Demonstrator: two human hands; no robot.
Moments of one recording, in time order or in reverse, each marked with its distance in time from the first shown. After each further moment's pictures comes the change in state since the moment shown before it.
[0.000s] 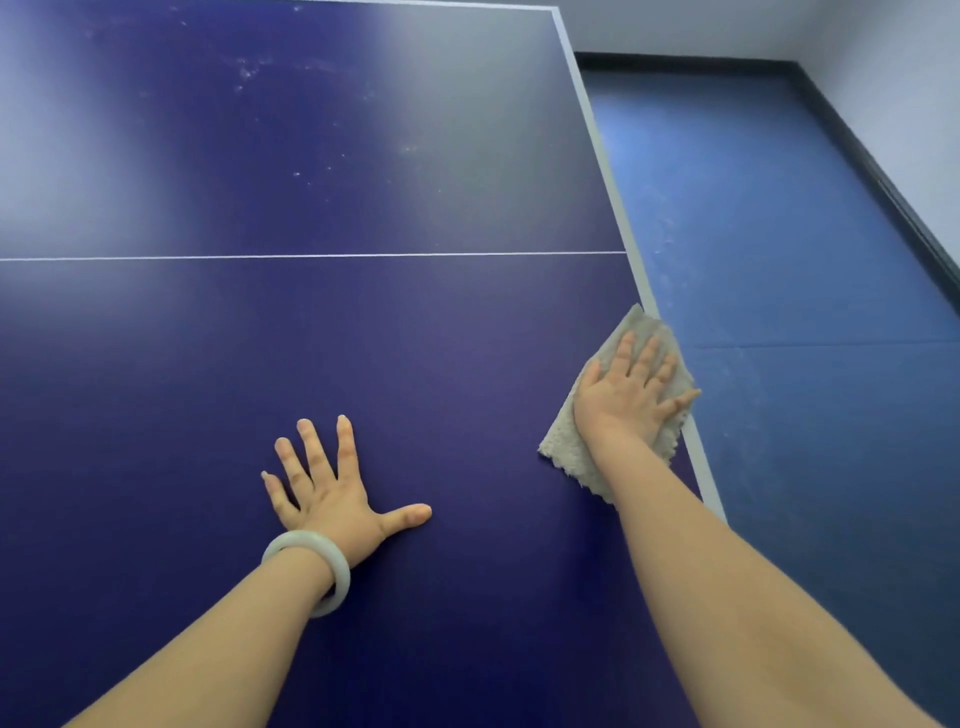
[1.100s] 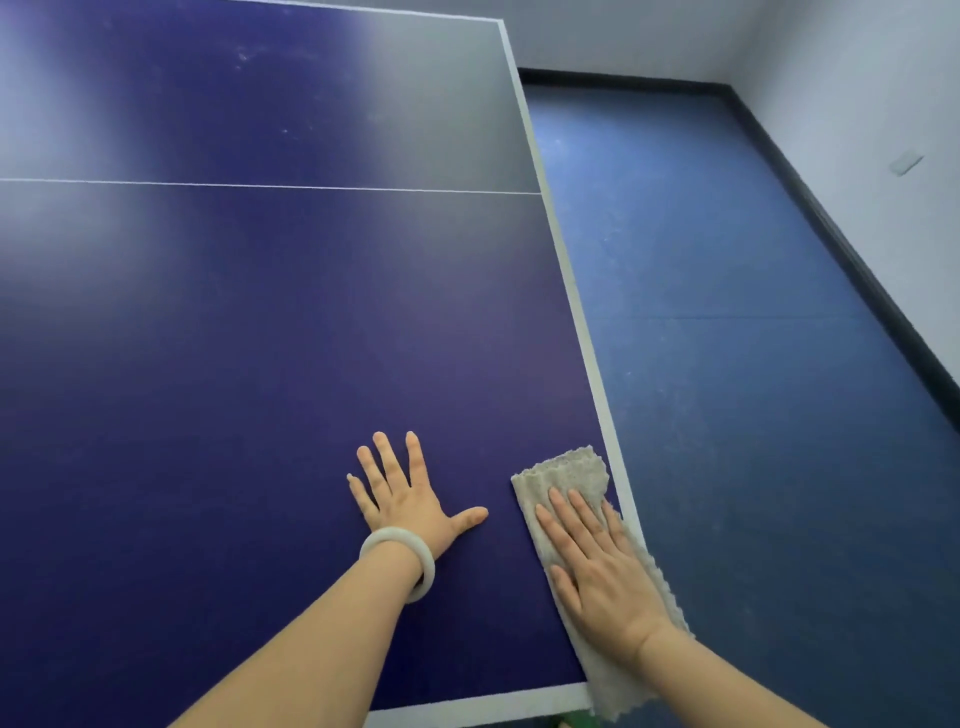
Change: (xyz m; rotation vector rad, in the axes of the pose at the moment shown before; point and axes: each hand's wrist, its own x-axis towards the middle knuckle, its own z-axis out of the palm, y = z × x) left_hand -0.214 0.044 0.153 0.023 0.016 0.108; right_hand -0.308 0.293 0.022 -0.218 0.000 -0.870
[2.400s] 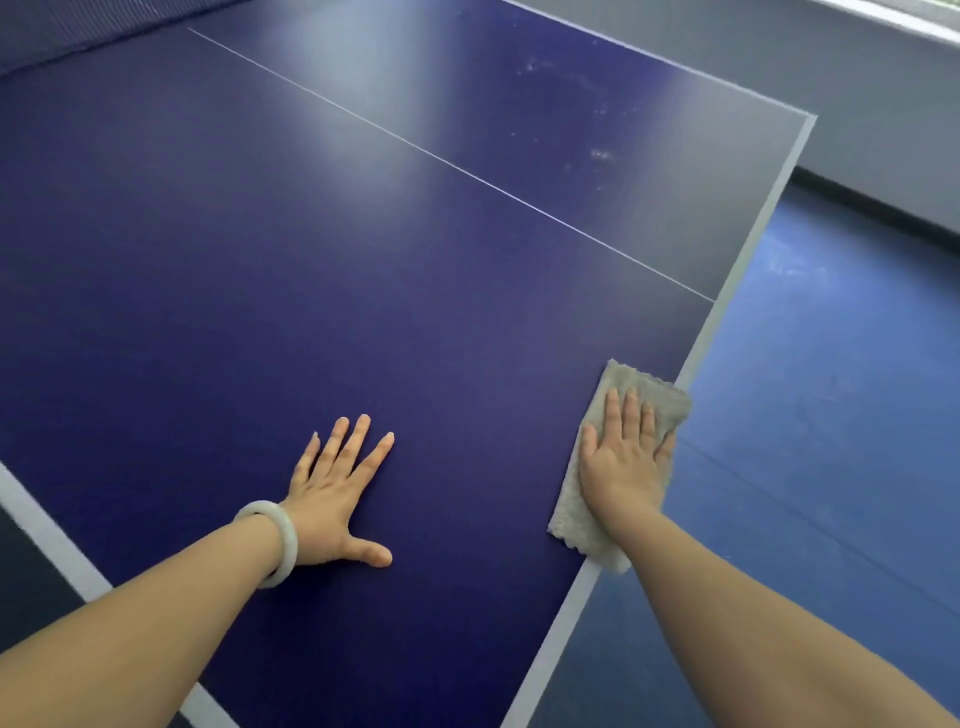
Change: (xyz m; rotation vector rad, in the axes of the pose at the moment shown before) left_hand 0.002 0.002 0.003 -0.066 -0.025 -0.092; right_hand 0.290 0.123 -0.044 0.147 -0.108 0.043
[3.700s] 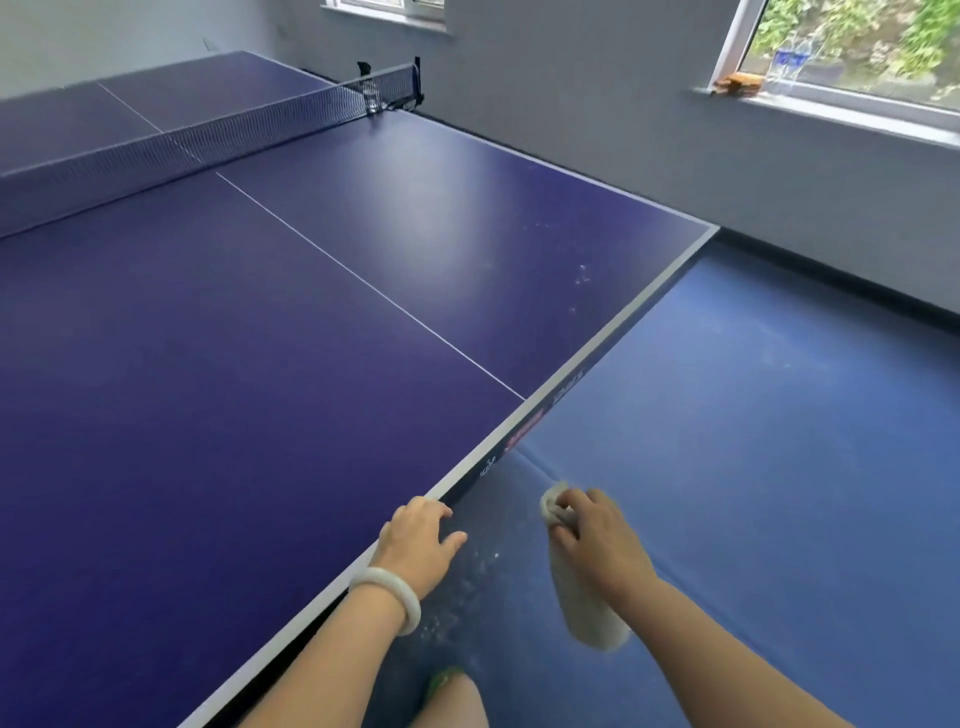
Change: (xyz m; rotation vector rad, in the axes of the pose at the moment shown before) left_hand 0.088 0.436 -0.119 -0.541 0.353 -0.339; right_hand 0.109 0.282 -0.177 0.250 -0.141 -0.509
